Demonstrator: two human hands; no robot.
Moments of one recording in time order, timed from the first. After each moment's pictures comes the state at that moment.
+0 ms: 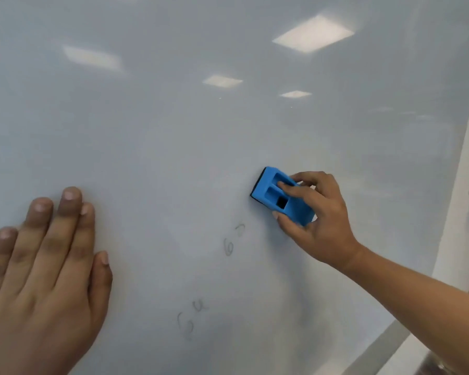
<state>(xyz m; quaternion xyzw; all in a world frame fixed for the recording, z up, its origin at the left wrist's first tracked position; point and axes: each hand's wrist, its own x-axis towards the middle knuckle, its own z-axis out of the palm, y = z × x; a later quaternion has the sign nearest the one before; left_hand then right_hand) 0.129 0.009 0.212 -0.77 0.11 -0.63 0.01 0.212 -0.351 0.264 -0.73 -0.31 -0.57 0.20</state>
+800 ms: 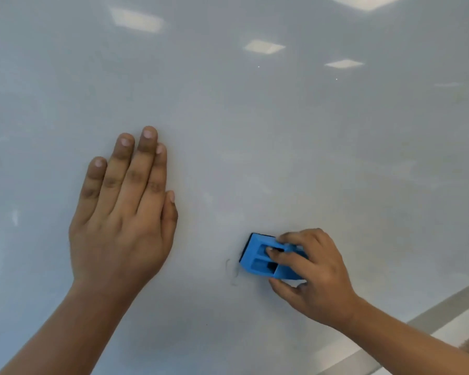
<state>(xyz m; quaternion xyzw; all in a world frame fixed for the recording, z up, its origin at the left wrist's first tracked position) 0.112 0.003 0.217 -0.73 0.05 -0.67 0.11 0.173 -0.281 0.149 -0.75 -0.40 -0.51 0.16</state>
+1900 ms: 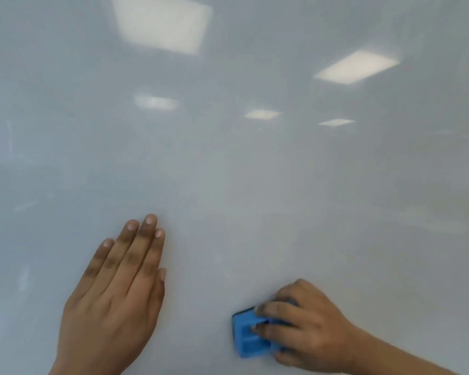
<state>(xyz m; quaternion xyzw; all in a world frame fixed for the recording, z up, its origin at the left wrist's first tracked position) 0.090 0.048 0.236 -0.72 0.08 -0.67 0.14 0.171 -0.256 0.202 -0.66 -0.55 -0.50 -0.03</state>
